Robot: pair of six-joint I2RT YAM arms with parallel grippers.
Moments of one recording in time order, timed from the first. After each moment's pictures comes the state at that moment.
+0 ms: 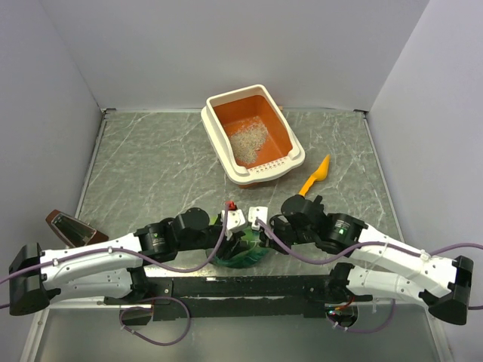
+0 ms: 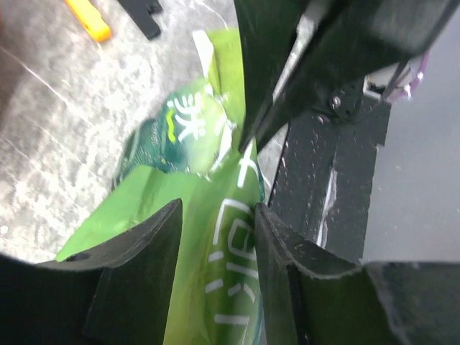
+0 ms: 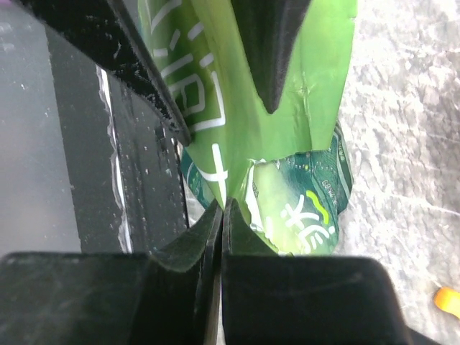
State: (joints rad) left arm -1.18 0.97 0.65 -0.05 0.12 -0.07; right arm 1.04 0.89 0.81 -0.64 -0.29 -0.27
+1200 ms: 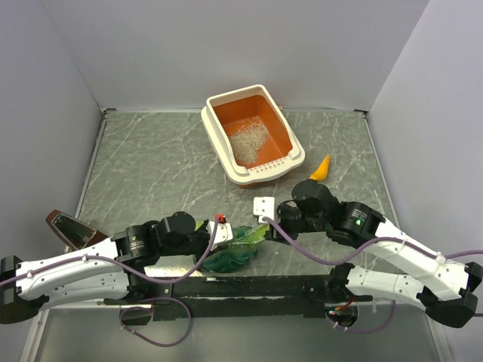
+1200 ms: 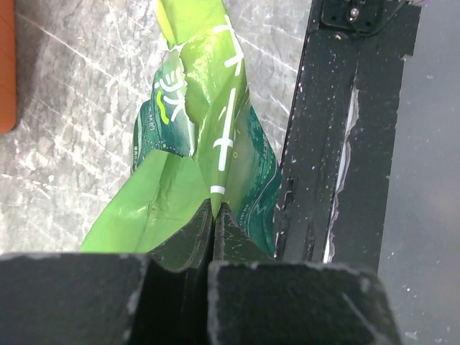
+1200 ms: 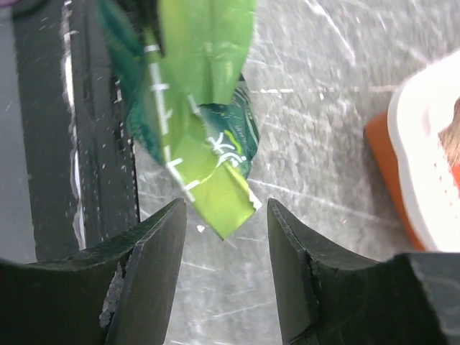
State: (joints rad) left arm -1.20 0.79 0.68 -0.39 0.11 0.10; right arm 0.98 0.90 1.03 -0.80 -0.27 -0.48
